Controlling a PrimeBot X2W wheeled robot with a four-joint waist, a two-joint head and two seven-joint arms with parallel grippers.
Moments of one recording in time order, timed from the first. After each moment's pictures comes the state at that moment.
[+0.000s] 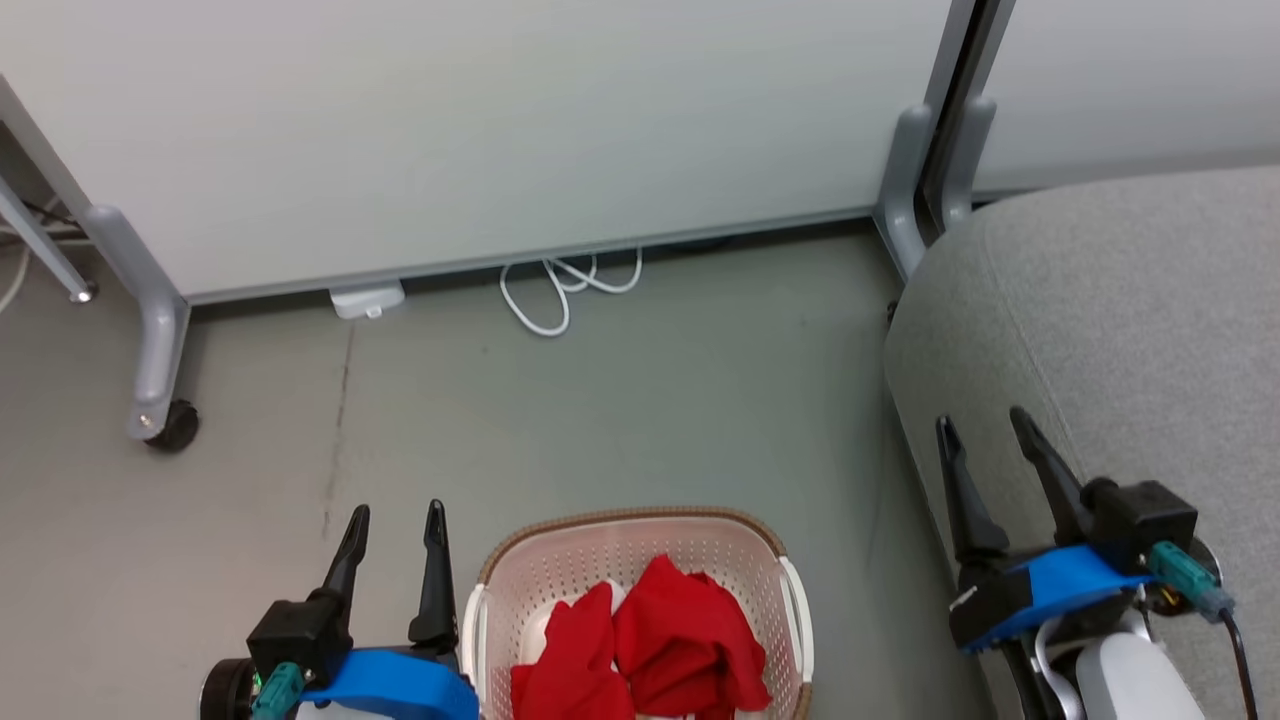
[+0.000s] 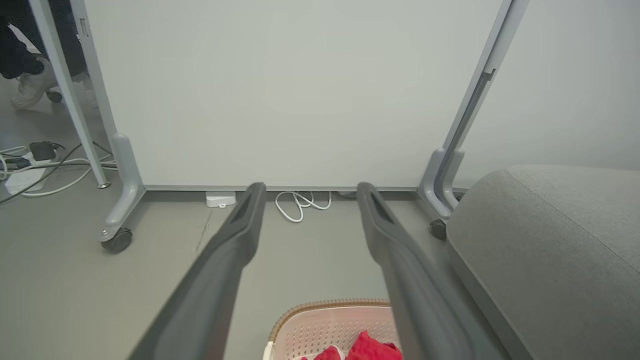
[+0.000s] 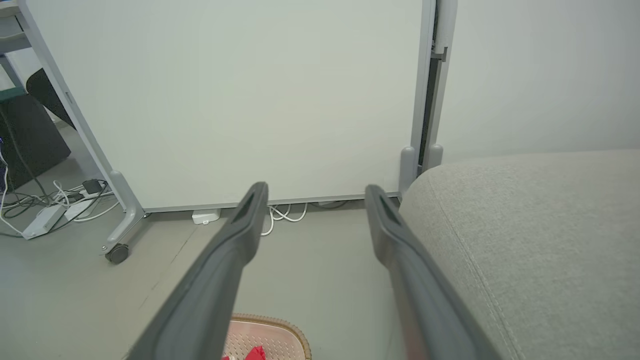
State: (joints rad) left arm -0.03 0.05 -0.14 0.30 -0.25 -0.04 -0.26; right arm -0.17 -0.05 0.00 0.29 0.13 0.13 -0.19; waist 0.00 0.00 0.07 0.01
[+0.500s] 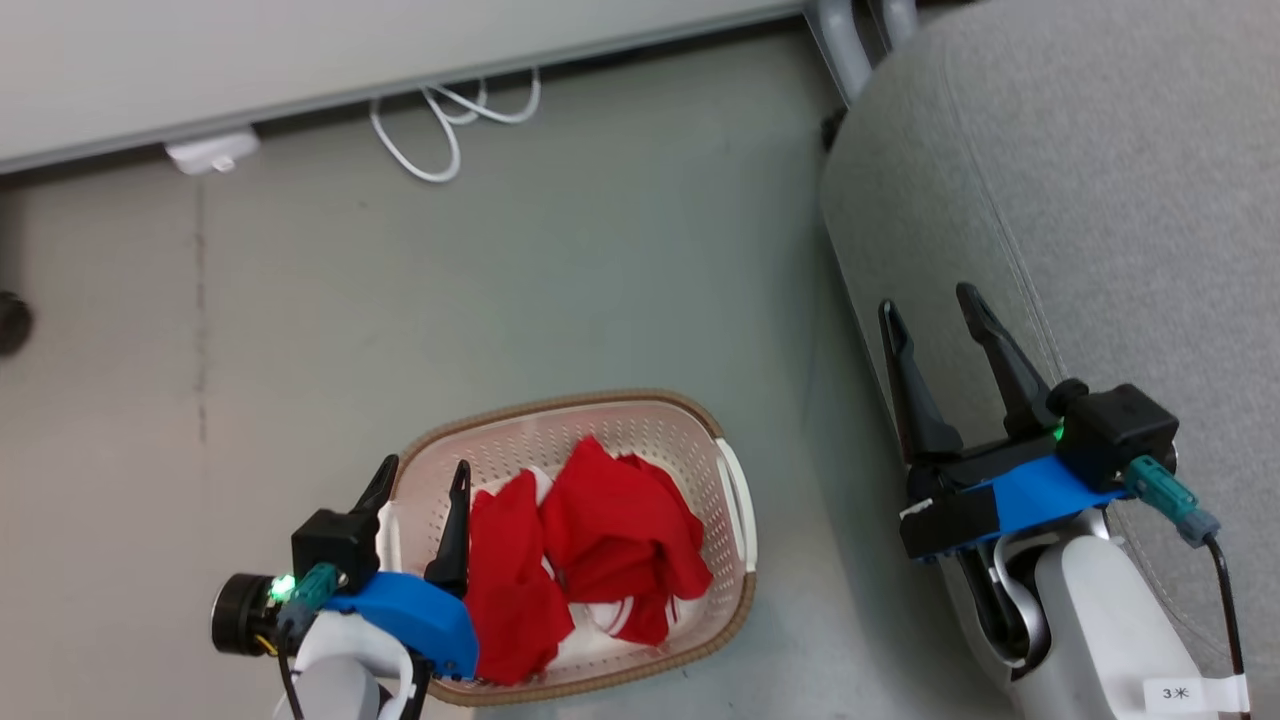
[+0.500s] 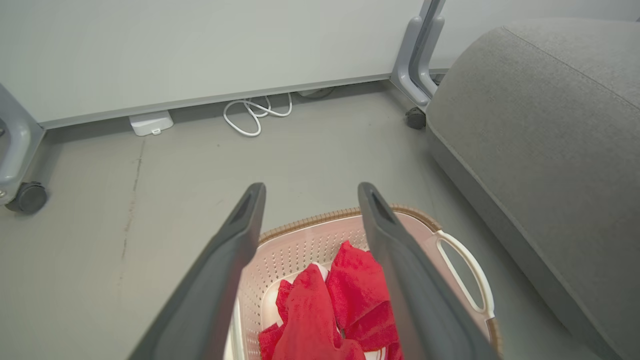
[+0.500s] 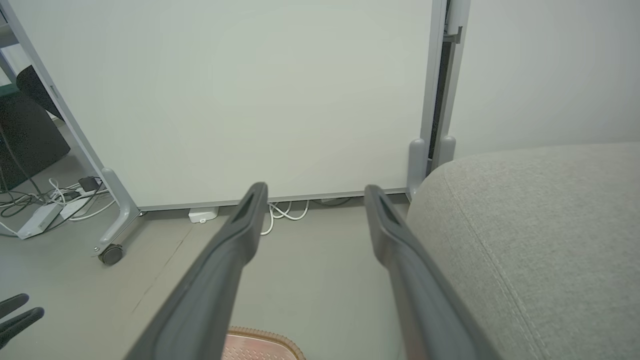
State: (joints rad) left arm -0.22 0.10 -0.21 0.52 -0.22 -0.08 -0.21; right arm -0.33 -0.05 0.11 0.25 0.17 0.13 -0.22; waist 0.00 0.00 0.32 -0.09
